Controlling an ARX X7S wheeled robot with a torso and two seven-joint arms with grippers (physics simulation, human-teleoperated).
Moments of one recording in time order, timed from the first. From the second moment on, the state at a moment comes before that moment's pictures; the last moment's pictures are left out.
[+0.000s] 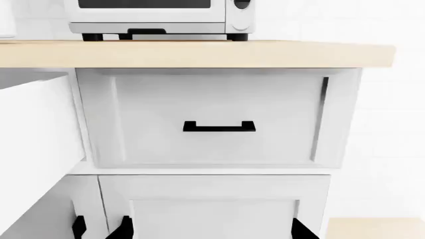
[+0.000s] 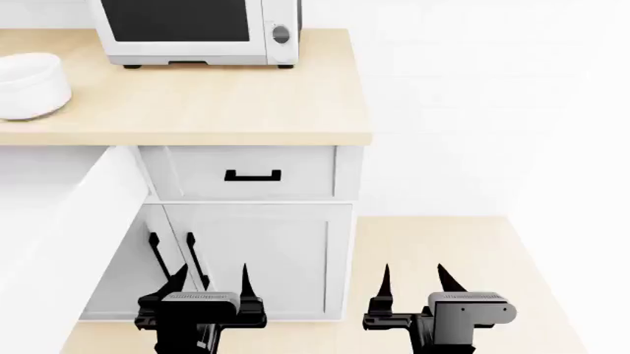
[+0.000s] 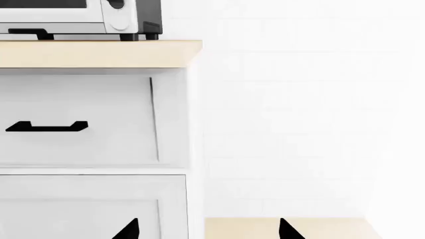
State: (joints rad) left arm 0.00 0.00 0.00 0.00 0.00 0.00 0.00; right arm 0.00 0.00 0.00 0.00 0.00 0.00 0.00
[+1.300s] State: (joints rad) left arm -0.47 -0.15 0.06 0.47 -0.08 -0.74 -0.03; right arm 0.45 0.15 -0.11 -0.49 0.01 0.75 0.04
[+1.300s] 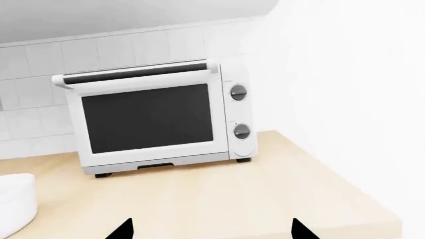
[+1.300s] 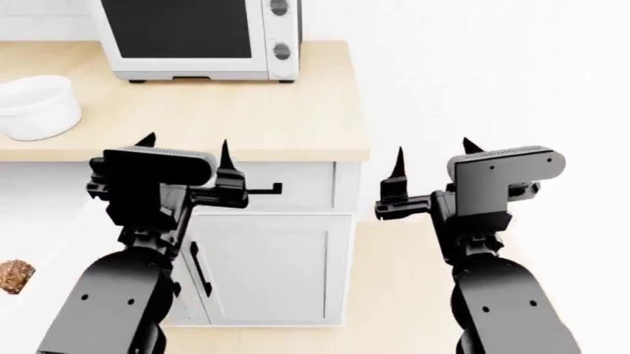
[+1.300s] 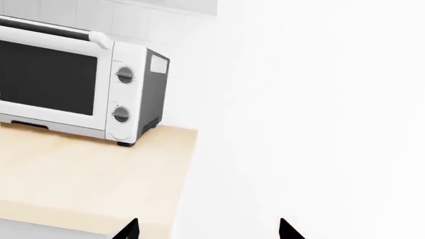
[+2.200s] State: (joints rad) left arm -0.58 -0.21 0.02 0.59 -0.13 -0.90 -0.05; right arm 0.59 0.20 -0.07 -0.66 0.07 0.99 0.02
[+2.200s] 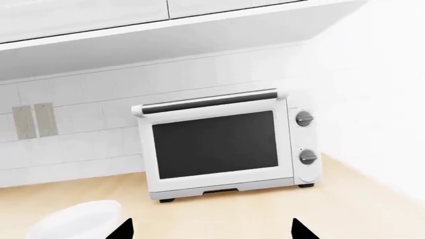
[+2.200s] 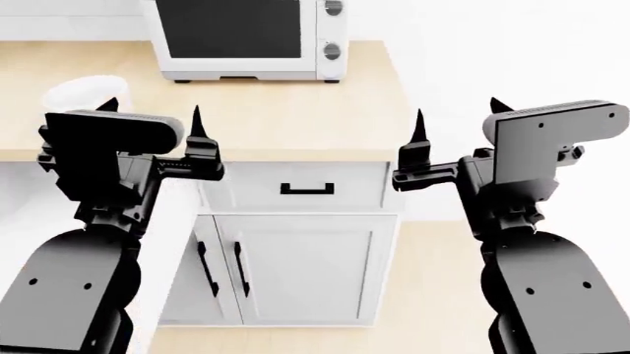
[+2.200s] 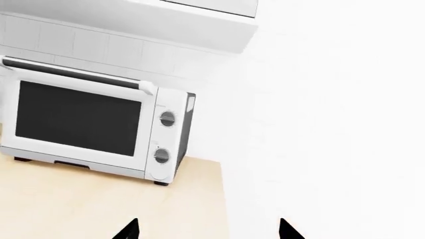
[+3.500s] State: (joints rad) left arm -0.59 -0.27 0.04 0.64 -0.13 -0.96 -0.07; right arm 0.59 0.22 -0.10 -0.69 0.10 1.01 0.04
